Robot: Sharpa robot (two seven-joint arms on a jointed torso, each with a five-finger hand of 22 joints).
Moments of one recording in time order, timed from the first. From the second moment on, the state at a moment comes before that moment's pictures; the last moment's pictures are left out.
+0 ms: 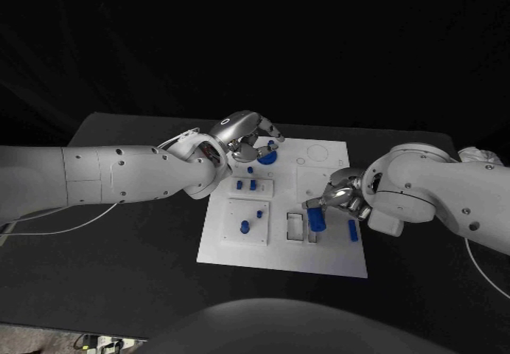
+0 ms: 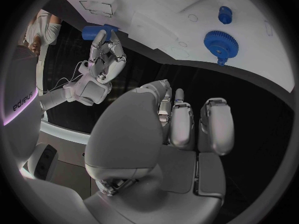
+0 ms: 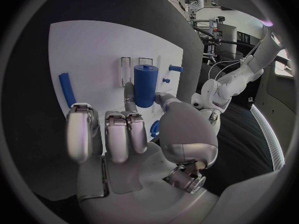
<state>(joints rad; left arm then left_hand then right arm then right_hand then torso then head) 1.26 -0.91 -0.23 1.55 -1.23 -0.73 0.12 1.48 -0.15 0.46 0.29 0.21 1.07 0.06 0.08 0.08 0.89 0.03 0.27 0.06 1.47 -0.07 1.32 1.21 0.04 1.47 0.04 1.37 1.31 1.37 -0.55 -0.20 1.53 -0.76 0.16 -0.69 0.95 -0.04 0.19 0.21 0.70 1.10 0.06 0.23 0.75 1.47 -0.03 1.57 1.31 1.46 -0.08 1.57 1.31 0.05 1.47 0.03 1.35 1.31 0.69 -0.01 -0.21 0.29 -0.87</state>
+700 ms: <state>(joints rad) 1.26 -0.92 -0.23 1.55 -1.23 -0.72 0.12 1.48 -0.15 0.46 0.29 0.21 1.07 0.06 0.08 0.08 0.89 0.03 0.27 0.06 1.47 -0.07 1.32 1.21 0.04 1.47 0.04 1.37 1.31 1.35 -0.47 -0.20 1.47 -0.71 0.16 -0.69 0.93 -0.03 0.24 0.16 0.57 1.05 0.06 0.16 0.72 1.47 -0.01 1.57 1.31 1.46 -0.07 1.57 1.31 0.06 1.44 0.05 1.27 1.31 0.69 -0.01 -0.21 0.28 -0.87</state>
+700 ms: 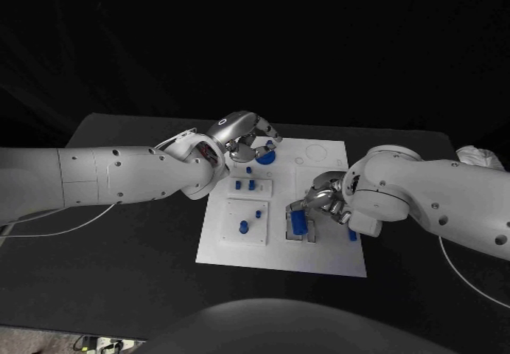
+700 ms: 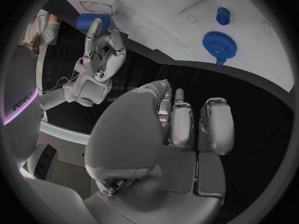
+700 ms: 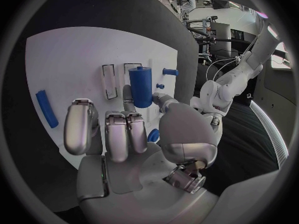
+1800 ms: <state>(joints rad) 1.26 -0.92 -0.23 1.55 -1.23 -0.71 0.11 1.48 -0.15 0.46 0.29 0.21 1.07 0.06 0.08 0.08 0.89 0.03 0.27 0.06 1.47 -0.07 1.32 1.21 0.04 1.47 0.04 1.37 1.31 1.33 -0.47 -0.20 1.47 -0.74 0.20 -0.70 0.79 -0.01 0.28 0.13 0.23 1.05 0.08 0.10 0.65 1.47 -0.01 1.57 1.31 1.47 -0.06 1.57 1.31 0.06 1.46 0.05 1.34 1.31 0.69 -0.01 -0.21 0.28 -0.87</state>
